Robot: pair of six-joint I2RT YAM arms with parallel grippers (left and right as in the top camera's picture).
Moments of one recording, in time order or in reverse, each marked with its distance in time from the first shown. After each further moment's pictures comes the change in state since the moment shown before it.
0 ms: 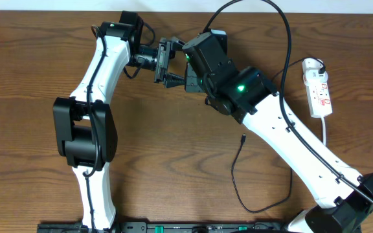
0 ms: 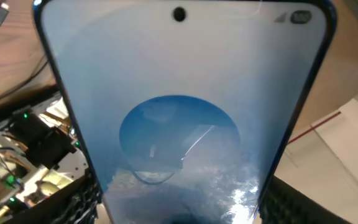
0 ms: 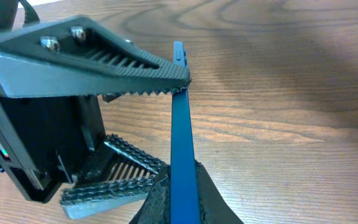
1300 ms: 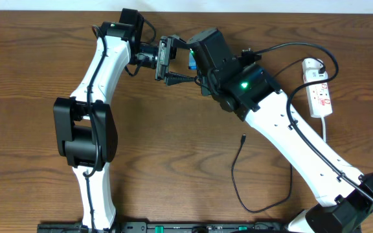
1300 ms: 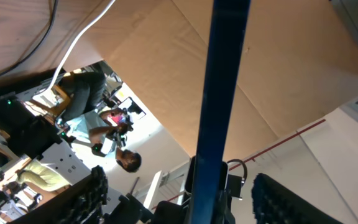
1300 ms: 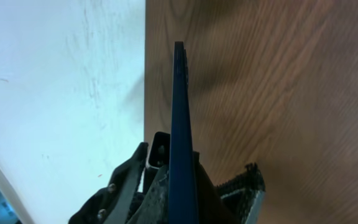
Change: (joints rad) left arm 0.000 0.000 0.000 0.049 0.019 -0.137; right arm -0.027 0.000 0.000 0.044 0.065 1.307
